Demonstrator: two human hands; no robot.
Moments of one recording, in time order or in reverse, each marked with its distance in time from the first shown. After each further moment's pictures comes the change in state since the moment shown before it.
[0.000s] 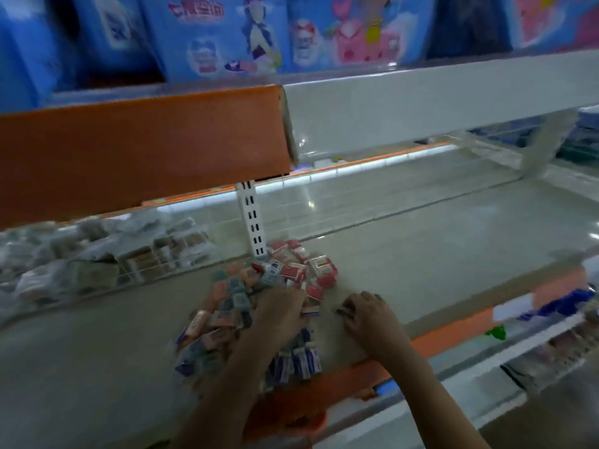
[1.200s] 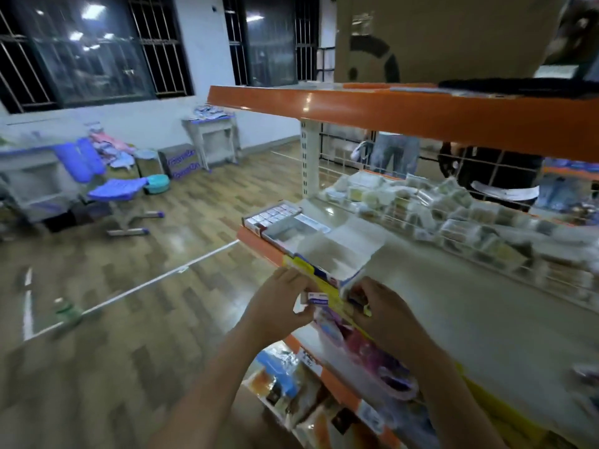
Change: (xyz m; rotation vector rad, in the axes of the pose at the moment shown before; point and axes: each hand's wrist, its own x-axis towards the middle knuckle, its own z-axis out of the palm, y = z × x) left_hand -0.498 -0.230 -0.081 -0.020 0.599 -0.742; right_hand -0.155 -0.460 0.104 0.352 -0.385 -1.086
